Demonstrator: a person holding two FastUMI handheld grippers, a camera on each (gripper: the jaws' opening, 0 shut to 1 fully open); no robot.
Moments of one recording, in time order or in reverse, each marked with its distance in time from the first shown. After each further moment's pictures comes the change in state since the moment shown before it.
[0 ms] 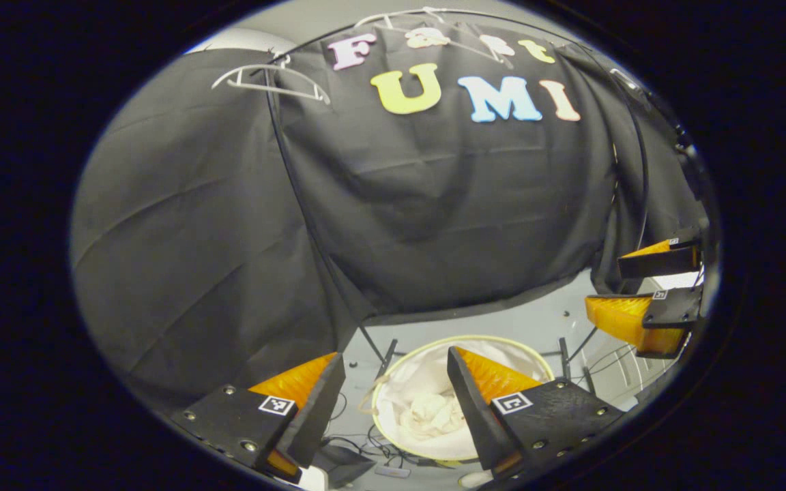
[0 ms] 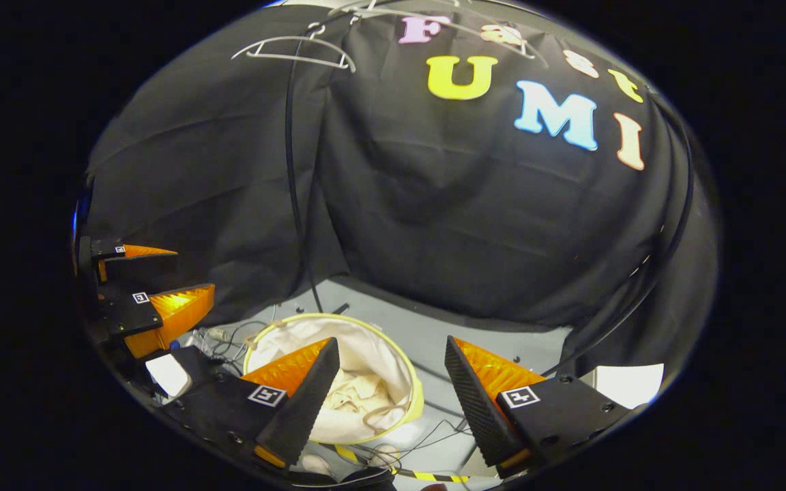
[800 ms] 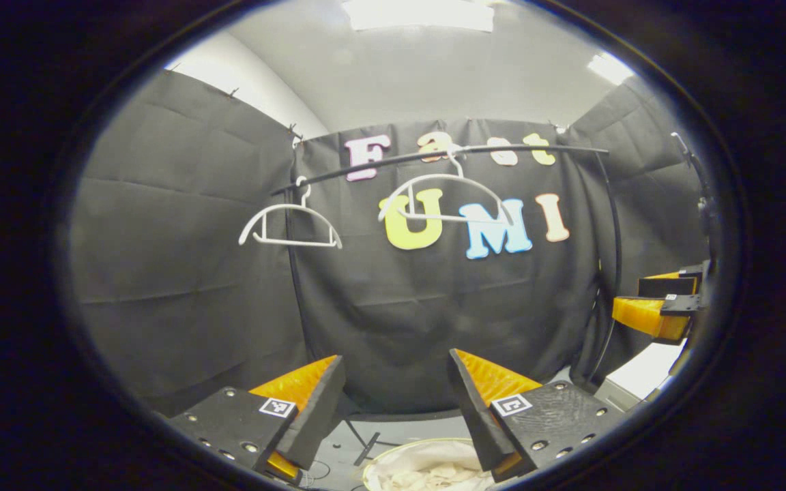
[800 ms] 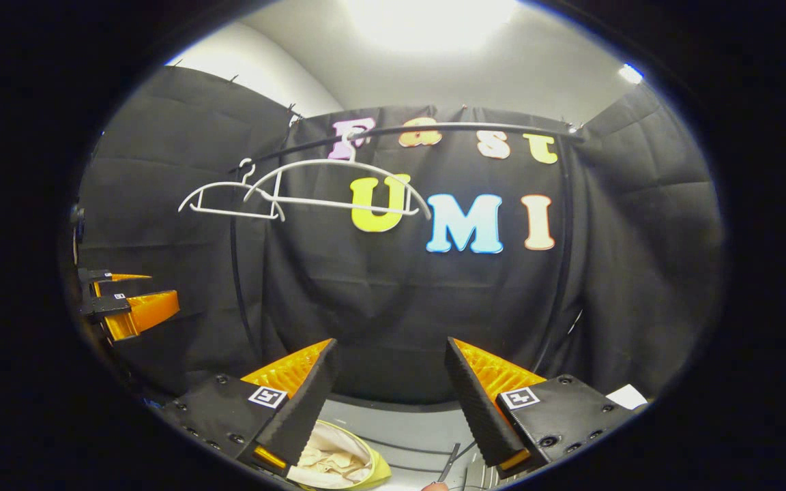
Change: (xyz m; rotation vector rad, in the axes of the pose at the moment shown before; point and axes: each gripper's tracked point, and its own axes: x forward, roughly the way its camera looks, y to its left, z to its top) left arm -0.121 0.032 0.230 -0.102 -0.471 -0.047; right arm -0.160 -0.109 0.158 0.133 -0.472 -0.242
